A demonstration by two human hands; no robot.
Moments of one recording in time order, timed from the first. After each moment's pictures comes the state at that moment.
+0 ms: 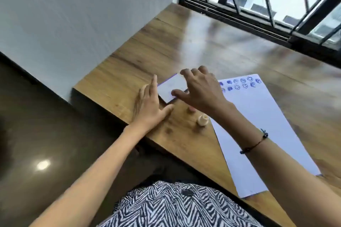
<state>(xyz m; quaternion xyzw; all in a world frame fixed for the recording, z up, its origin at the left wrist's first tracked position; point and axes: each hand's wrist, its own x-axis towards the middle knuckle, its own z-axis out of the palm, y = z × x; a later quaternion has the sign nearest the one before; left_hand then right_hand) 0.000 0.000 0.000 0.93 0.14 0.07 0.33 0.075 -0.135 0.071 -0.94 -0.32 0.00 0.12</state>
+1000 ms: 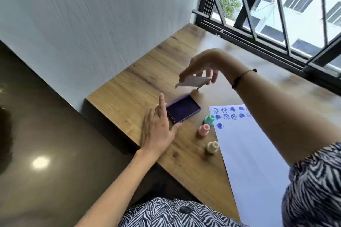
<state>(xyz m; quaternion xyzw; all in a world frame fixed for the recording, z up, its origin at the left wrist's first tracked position) -0.005 -0.006 0.000 0.94 0.17 0.14 0.27 0.206 -0.048 0.126 -0.88 -0.25 0.40 -0.04</state>
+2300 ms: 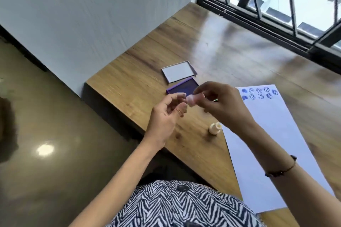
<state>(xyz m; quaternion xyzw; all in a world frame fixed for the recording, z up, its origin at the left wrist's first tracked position) -0.027 -0.021 0.033 0.66 0.16 0.12 0.72 0.055 -0.147 0.096 -0.86 -0.24 0.13 0.42</state>
